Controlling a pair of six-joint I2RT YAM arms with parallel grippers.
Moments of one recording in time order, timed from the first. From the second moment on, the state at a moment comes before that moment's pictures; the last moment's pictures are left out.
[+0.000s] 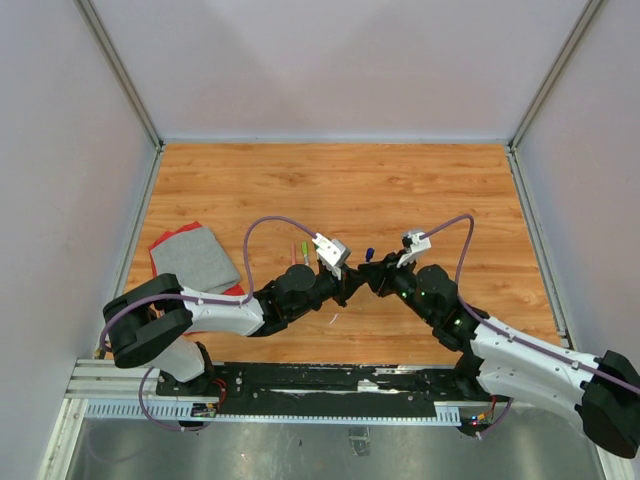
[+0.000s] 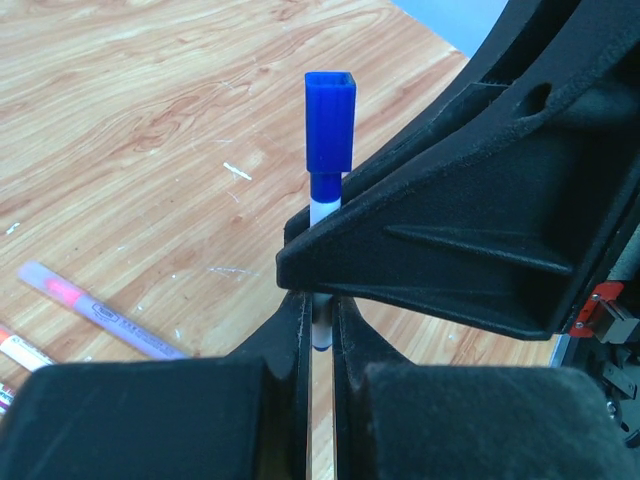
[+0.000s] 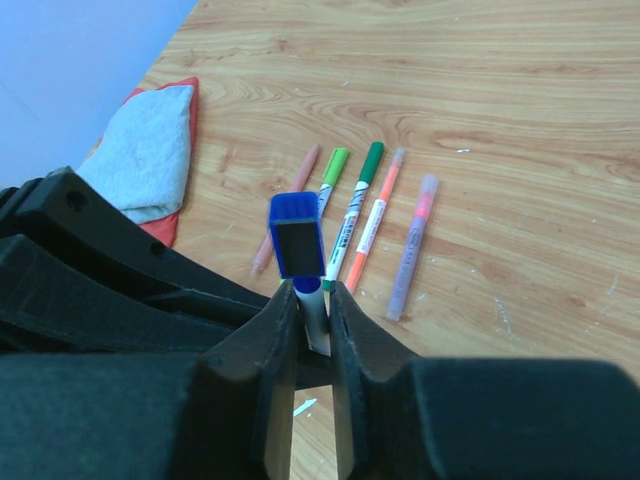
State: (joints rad) left arm -1.08 1.48 0.53 0.83 -0.14 -0.30; right arm 0.86 0.85 0.32 0.36 0.20 0.50
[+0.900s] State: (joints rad) left arm -1.08 1.46 0.53 0.83 -0.19 -0.31; right arm 0.86 0.93 0.62 -0.04 0.38 0.45
